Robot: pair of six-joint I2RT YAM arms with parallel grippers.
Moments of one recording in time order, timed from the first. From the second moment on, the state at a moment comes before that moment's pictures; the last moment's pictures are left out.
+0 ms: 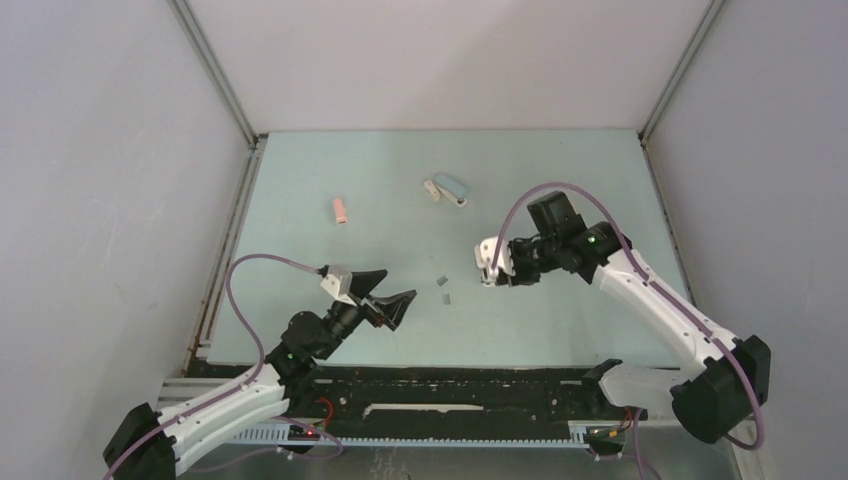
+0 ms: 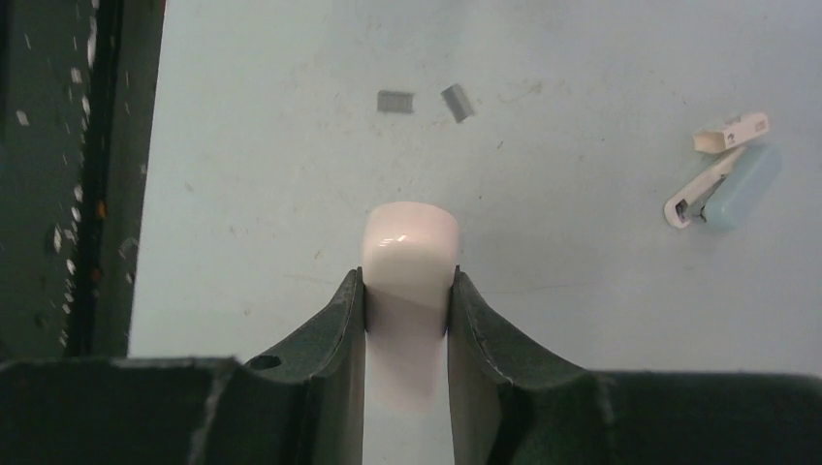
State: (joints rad) left arm -0.82 0.53 0.01 0.64 -0.09 -0.33; right arm 0.55 1.17 1.04 -0.85 -0.57 -1.19
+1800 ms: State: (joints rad) left arm -0.89 1.64 0.30 1.47 -0.23 -1.51; right arm 0.21 1.34 0.55 0.73 -0.82 1.15
